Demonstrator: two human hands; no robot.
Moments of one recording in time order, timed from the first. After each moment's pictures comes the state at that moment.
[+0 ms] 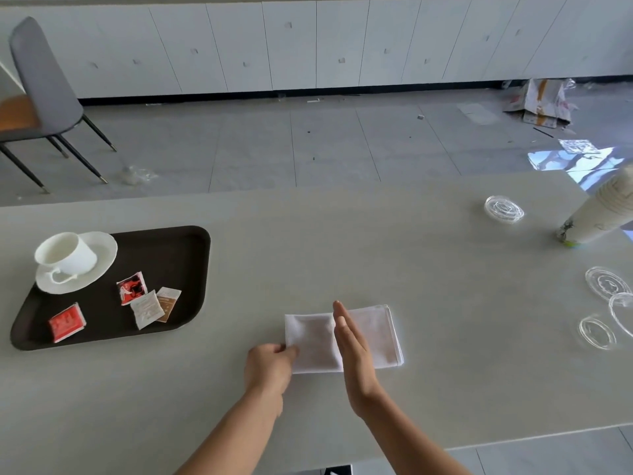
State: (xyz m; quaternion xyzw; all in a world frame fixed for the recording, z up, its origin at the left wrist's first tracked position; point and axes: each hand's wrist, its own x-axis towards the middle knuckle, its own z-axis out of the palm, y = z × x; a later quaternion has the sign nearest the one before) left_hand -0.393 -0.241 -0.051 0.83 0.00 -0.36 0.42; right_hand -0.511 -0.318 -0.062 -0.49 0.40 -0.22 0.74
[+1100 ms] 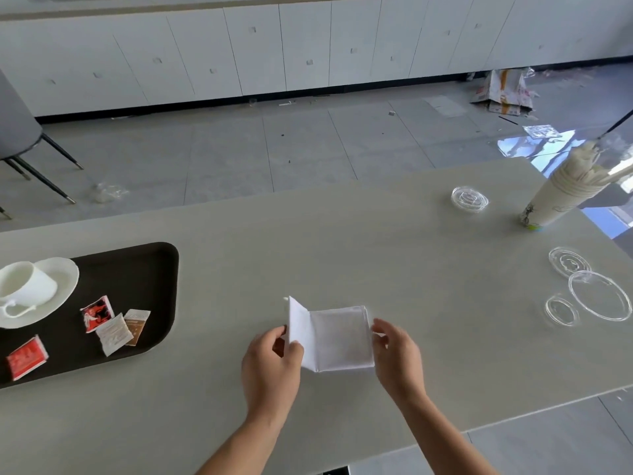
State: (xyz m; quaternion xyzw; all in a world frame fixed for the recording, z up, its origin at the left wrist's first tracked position) left_hand -0.428 -0.263 -0.014 0.85 -0.23 -0.21 0.43; right_hand -0.586 -0.371 -0.056 -0.68 0.61 -0.19 0.37
